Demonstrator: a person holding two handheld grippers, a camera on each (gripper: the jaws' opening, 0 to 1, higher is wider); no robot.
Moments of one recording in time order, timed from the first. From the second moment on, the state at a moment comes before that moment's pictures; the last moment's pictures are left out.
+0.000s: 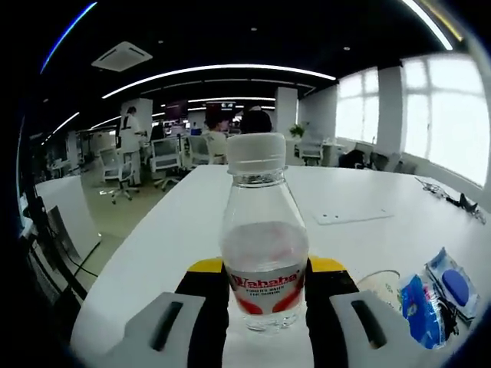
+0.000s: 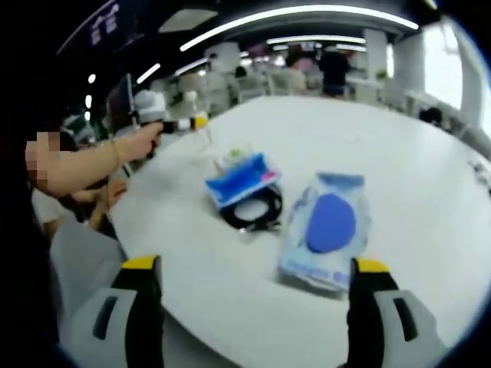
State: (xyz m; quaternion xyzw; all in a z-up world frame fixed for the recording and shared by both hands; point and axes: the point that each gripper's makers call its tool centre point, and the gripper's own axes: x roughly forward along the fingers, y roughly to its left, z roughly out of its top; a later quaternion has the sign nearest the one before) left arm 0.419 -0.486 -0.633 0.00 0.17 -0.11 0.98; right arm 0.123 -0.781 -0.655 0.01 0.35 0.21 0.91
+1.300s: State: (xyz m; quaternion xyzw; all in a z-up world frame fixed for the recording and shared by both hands) left arm 0.447 -0.489 -0.655 0.02 0.14 -0.11 0.98; right arm 0.123 -0.785 -0.681 0.04 0.39 0.20 0.90
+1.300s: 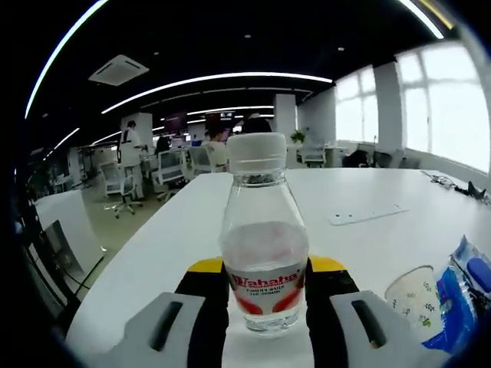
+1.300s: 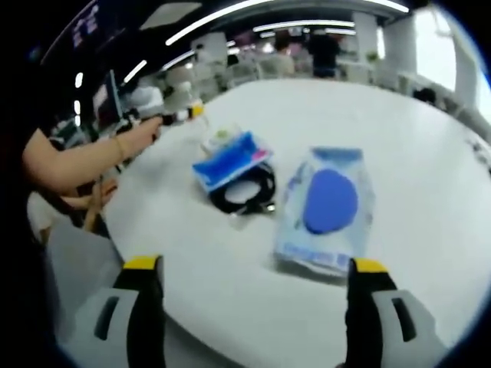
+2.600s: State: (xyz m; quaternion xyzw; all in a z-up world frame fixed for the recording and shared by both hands) left arm 0.448 -0.507 -0.611 0.04 0.12 -0.13 0.98; right arm 0.120 -0.786 -0.681 0.06 0.39 0.19 0.90
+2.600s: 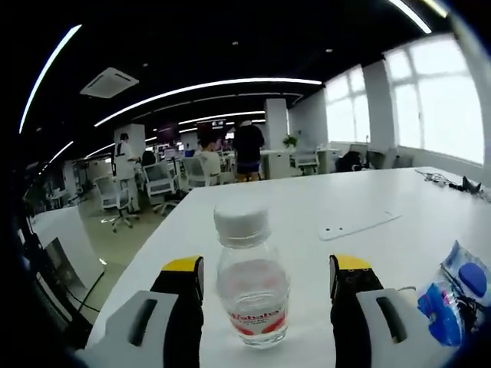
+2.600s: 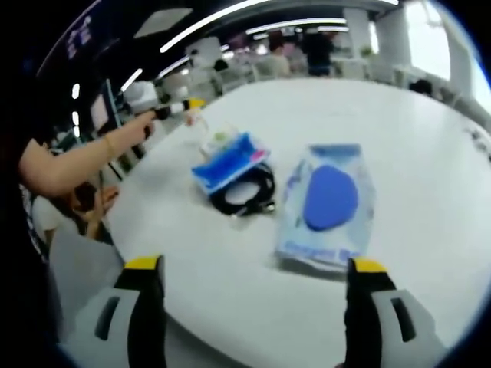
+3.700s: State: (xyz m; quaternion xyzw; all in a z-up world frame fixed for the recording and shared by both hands) left arm 0.359 -0.556 -0.624 0.01 0.19 -0.21 0.96; right arm 0.103 -0.779 -0.670 0.04 0.38 0.22 0.90
